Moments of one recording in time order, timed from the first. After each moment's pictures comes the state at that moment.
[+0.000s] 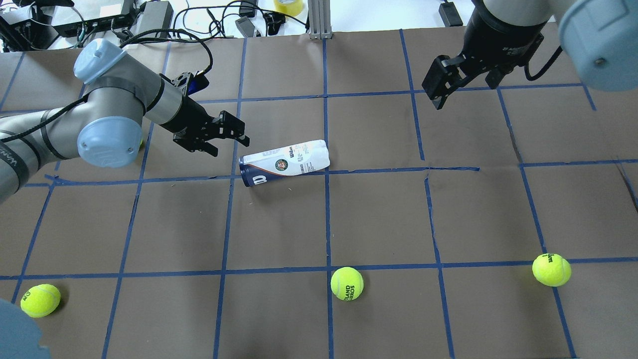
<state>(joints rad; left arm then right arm) -1.43 -1.87 -1.85 -1.08 1.12 0.15 1.62 -1.59 1.53 -1.60 -1.57 -0.27</state>
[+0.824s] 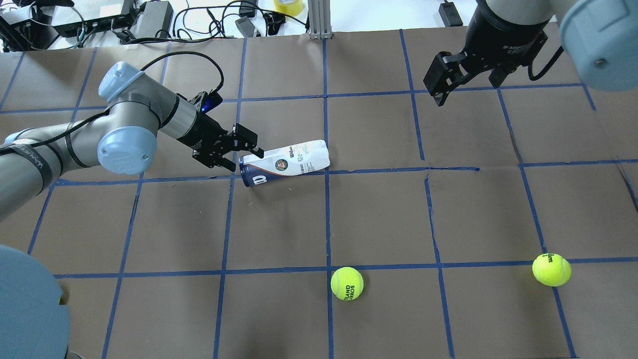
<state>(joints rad) -1.43 -1.94 -1.88 -1.09 1.01 0.15 1.61 -1.59 1.53 -1.62 -1.59 -0.25</state>
